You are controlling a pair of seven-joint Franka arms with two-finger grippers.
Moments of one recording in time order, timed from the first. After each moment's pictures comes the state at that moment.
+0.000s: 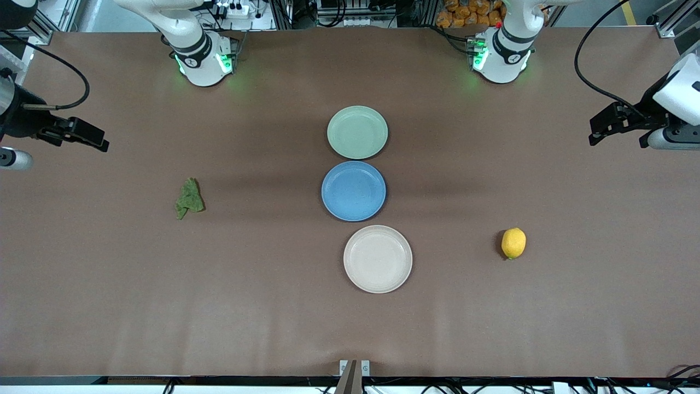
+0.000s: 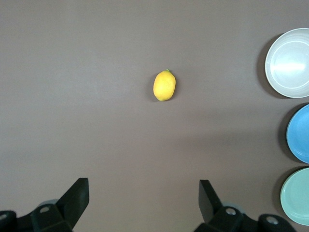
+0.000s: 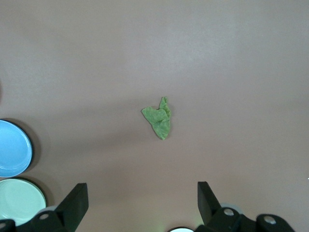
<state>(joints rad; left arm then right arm) -0.07 -0.07 0.00 -1.67 0.01 1.64 0.00 0.02 0.06 0.01 -1.48 0.02 1.44 0.18</state>
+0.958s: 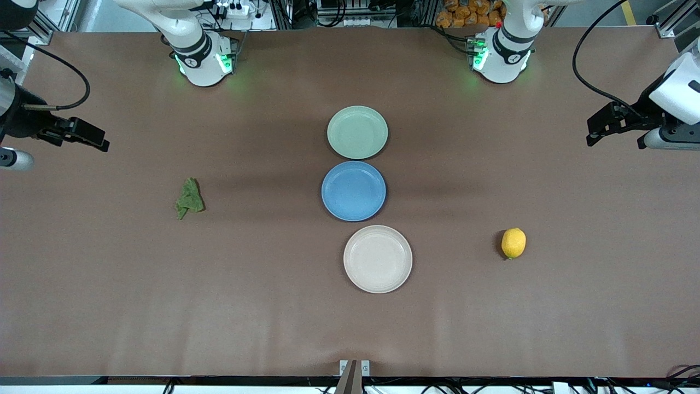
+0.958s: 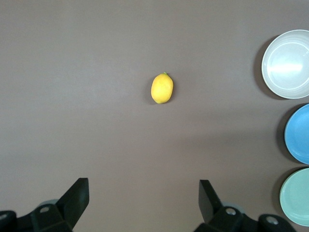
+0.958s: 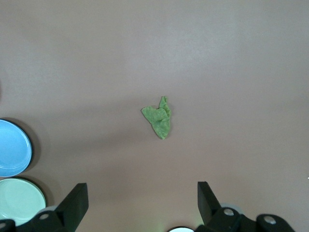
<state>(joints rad) -0.07 -0.06 -0.01 -1.66 0.01 1.65 0.00 0.02 0.06 0.01 -1.48 0.02 1.44 0.18</state>
